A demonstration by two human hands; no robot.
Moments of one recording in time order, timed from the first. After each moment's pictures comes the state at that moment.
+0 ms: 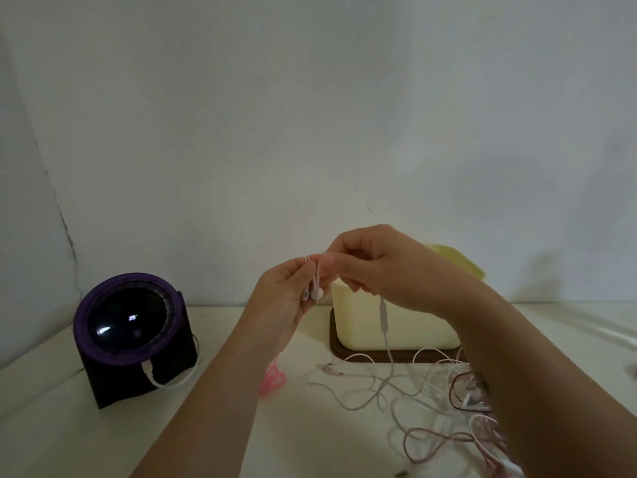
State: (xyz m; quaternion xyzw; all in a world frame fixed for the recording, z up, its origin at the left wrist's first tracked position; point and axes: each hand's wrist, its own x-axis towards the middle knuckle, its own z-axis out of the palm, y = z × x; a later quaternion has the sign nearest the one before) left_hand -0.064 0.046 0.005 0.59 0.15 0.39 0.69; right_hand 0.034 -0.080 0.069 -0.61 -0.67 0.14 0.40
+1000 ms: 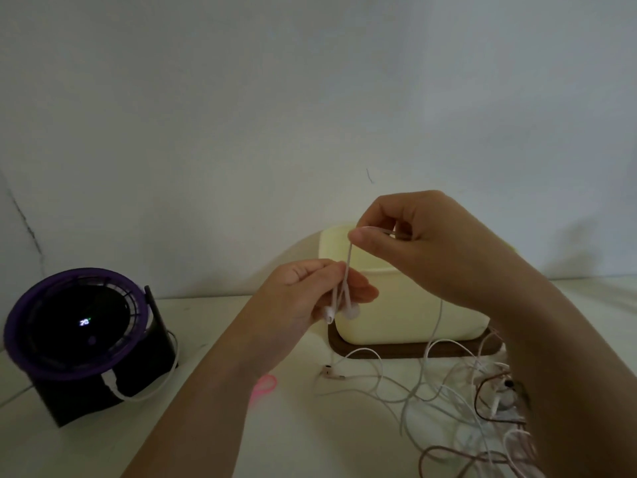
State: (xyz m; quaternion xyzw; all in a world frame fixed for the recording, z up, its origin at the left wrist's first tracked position) left_hand -0.044 0.041 -0.004 0.71 0.09 0.28 0.64; right_hand 0.080 -0.067 0.044 -0.65 -0.63 -0.05 0.42
